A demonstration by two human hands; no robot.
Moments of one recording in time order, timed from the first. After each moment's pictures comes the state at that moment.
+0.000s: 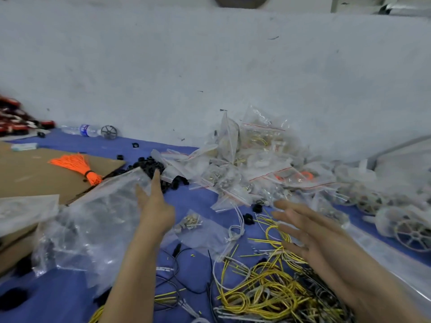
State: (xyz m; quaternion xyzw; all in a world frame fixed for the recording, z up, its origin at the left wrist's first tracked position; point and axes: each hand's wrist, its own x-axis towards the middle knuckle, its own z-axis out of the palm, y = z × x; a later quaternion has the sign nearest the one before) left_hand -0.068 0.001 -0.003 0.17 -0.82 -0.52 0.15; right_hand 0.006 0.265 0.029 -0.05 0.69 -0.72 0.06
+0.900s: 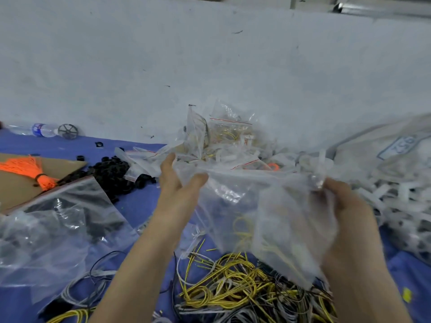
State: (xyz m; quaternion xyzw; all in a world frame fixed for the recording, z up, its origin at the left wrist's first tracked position) left_hand -0.034 0.104 0.043 0.01 -0.69 -0.71 0.13; right_hand 0.017 0.296 0.058 -0.07 0.41 -0.91 -0.07
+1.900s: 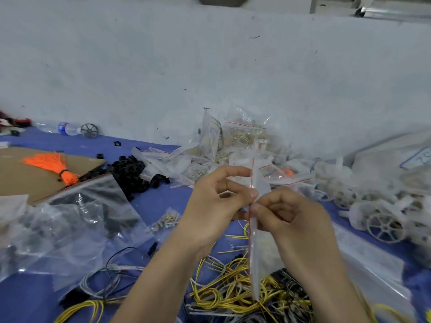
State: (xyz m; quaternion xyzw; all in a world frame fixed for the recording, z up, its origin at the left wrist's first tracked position) left_hand -0.011 0.121 0.050 -0.17 -0.63 -0.76 0.05; right_hand 0.022 0.249 0.051 -0.08 0.83 -0.50 -0.23
